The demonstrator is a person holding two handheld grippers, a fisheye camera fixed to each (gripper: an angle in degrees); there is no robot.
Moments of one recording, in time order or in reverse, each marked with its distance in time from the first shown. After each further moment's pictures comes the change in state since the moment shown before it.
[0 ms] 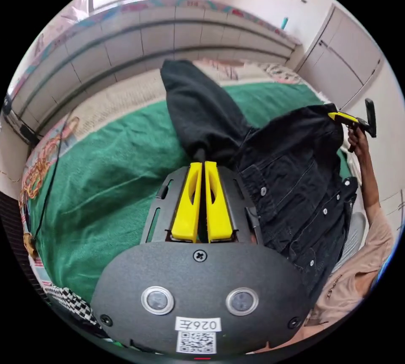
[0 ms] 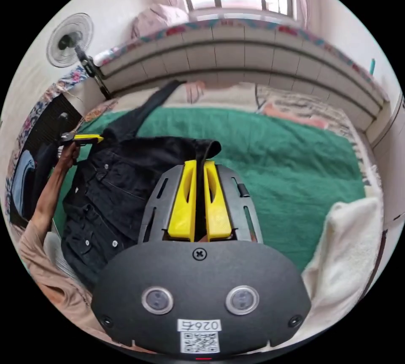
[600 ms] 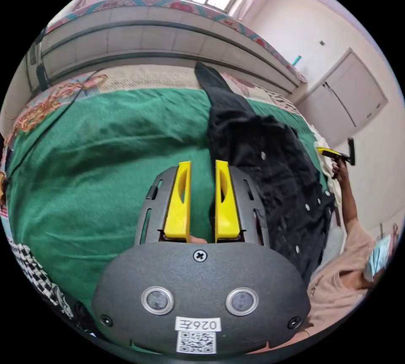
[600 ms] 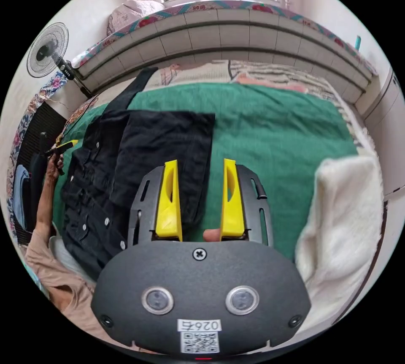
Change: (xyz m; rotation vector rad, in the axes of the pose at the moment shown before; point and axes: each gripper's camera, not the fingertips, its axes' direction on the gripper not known) left arm -0.055 0.080 -0.015 0.102 0.142 -0.212; right arm 0.046 0.045 0.057 -0.099 0.054 0.111
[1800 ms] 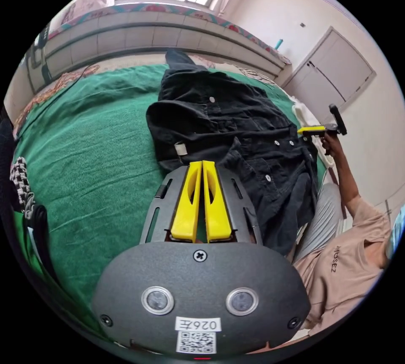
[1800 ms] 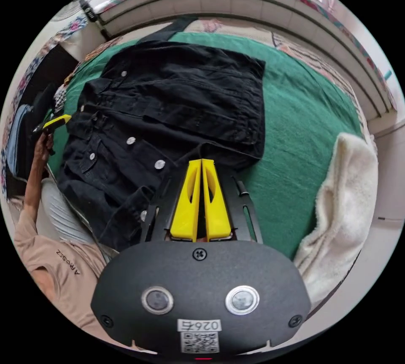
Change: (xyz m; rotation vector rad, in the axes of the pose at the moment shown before) left arm 0.191 0.150 -0.067 -0.029 -0.002 0.085; right arm -0.188 0.090 0.041 -0.239 0.018 -0.193
